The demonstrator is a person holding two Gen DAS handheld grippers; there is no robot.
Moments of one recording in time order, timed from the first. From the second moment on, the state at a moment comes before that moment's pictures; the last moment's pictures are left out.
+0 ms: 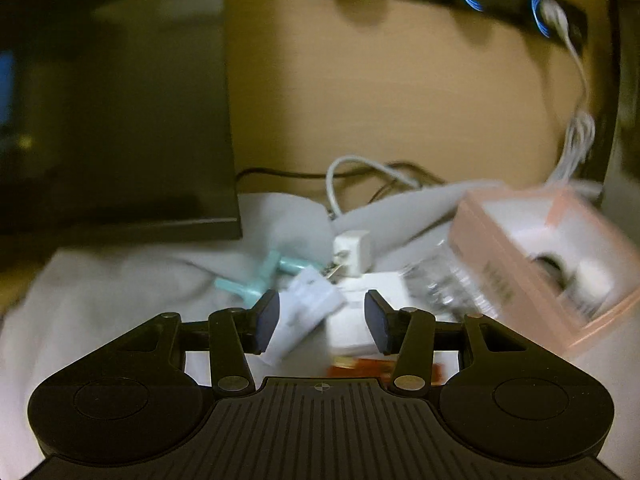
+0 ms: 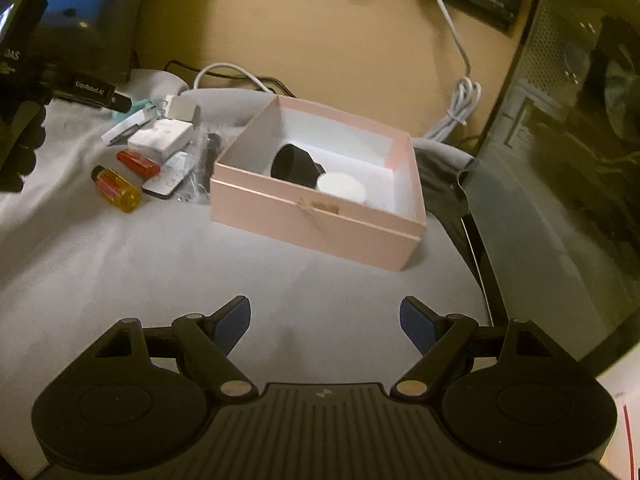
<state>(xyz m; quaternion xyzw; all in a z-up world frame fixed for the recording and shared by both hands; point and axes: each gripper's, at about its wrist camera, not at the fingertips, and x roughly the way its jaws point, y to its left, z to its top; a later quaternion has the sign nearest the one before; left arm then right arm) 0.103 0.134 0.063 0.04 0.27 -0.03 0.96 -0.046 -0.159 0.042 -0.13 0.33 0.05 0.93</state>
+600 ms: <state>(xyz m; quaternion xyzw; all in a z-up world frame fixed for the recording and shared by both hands) 0.177 0.189 0.041 -0.03 0.33 0.03 0.94 -0.044 -0.170 0.029 -0.12 0.37 0.04 0.92</state>
